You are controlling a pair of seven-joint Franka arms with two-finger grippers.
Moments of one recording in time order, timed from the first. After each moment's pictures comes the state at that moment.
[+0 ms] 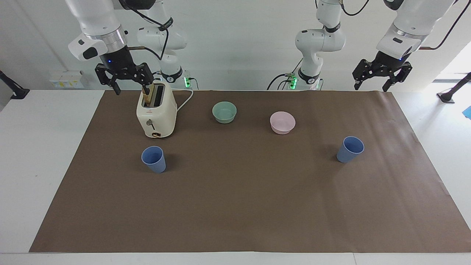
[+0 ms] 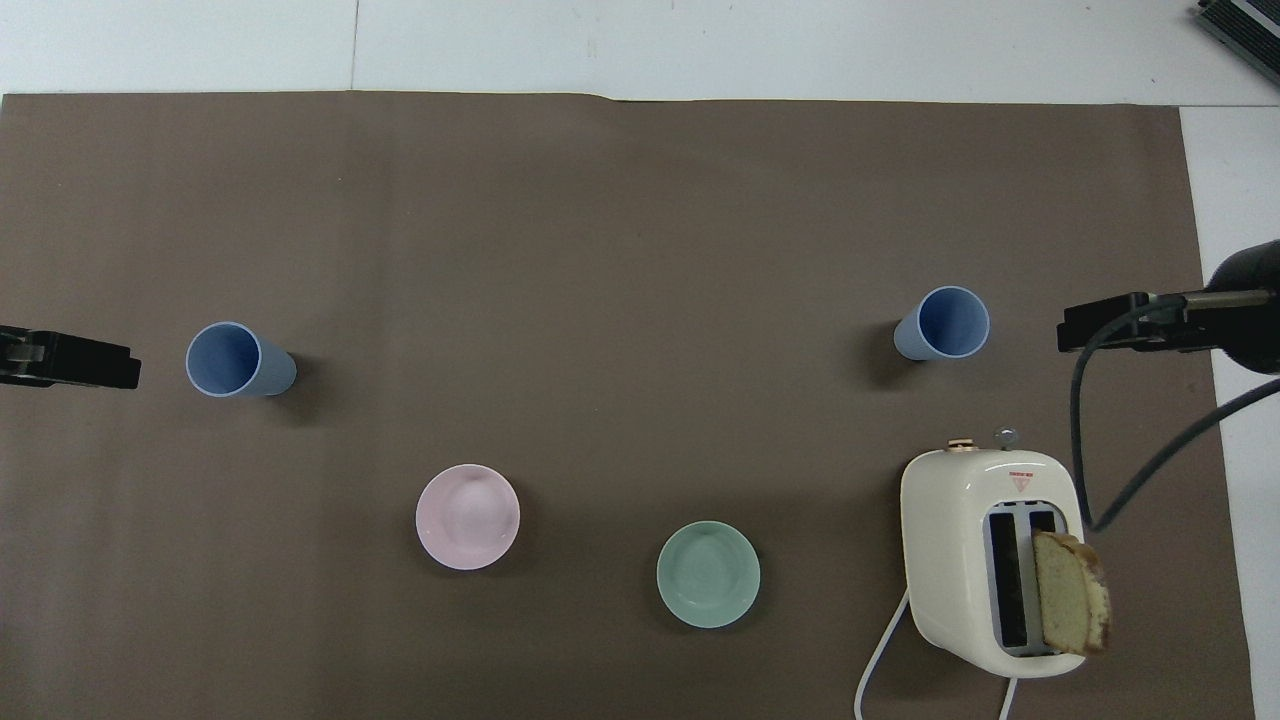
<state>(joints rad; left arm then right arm) -0.08 -0.12 0.01 -1.63 -0.01 1.53 0.06 -0.05 -0.06 0.11 -1.58 0.02 1.57 0.08</state>
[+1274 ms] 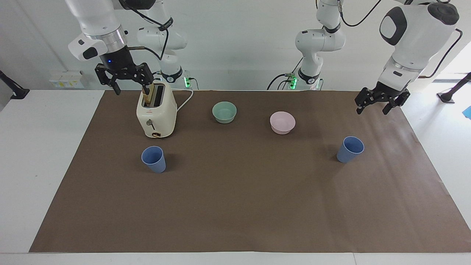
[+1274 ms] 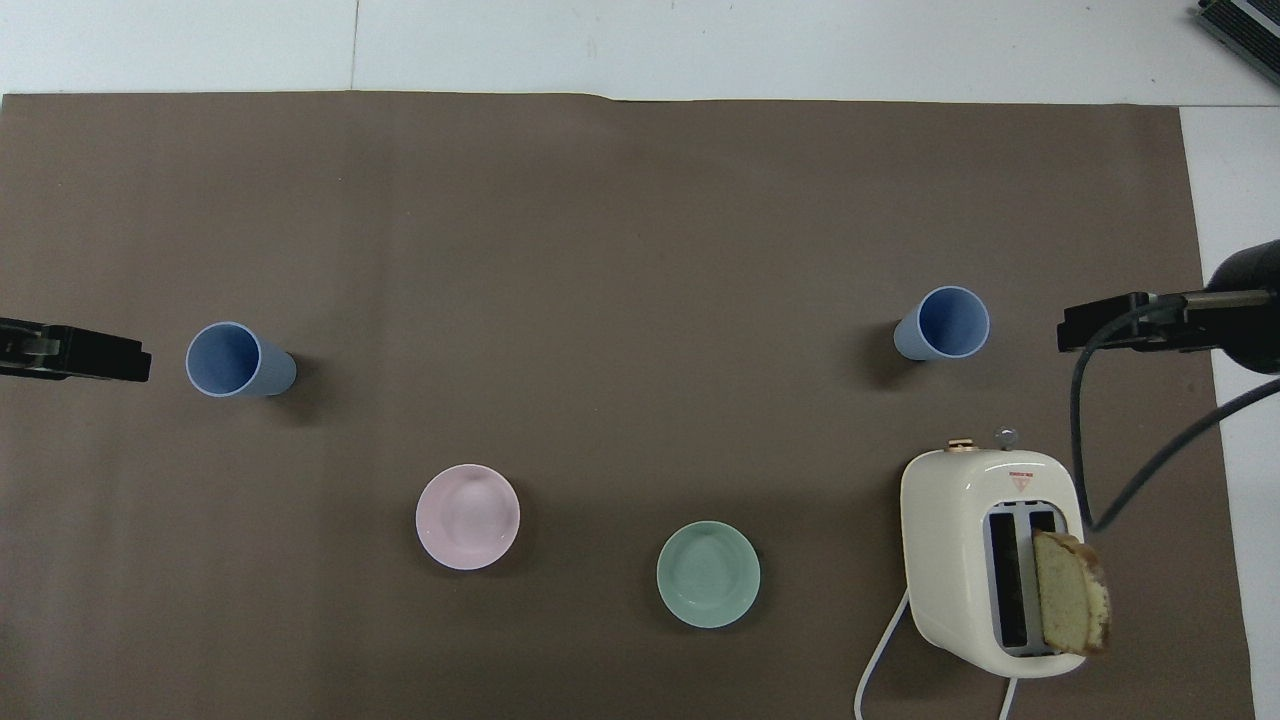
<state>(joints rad) -0.01 -0.05 0.01 -1.82 -0.01 1.81 0.06 -0.05 -0.06 0.11 -1.58 0.02 1.57 0.08</state>
